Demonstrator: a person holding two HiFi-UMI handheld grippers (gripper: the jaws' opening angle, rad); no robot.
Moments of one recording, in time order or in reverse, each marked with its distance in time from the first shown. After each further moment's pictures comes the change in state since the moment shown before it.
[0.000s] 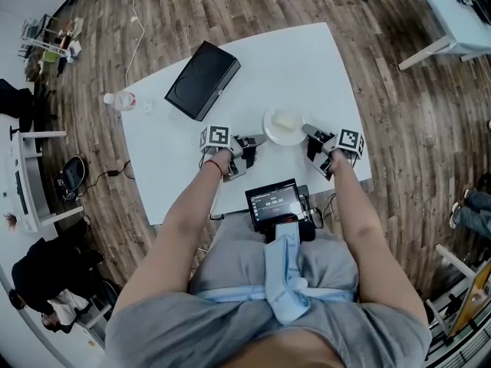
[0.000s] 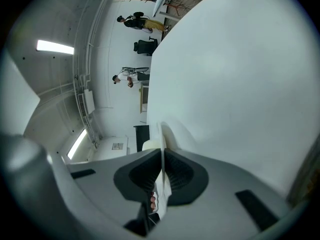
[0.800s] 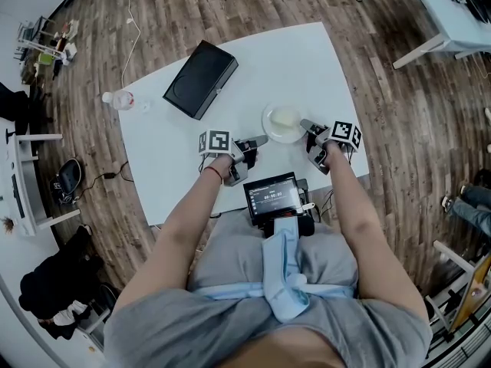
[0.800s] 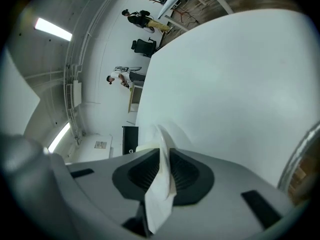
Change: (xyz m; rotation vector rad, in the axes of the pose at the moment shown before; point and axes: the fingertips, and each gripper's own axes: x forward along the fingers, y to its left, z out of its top) left arm 0.000 -0.032 -0.015 0.153 -0.014 -0.038; right arm -0.001 -0.007 0.012 -0.065 -0.037 -0.169
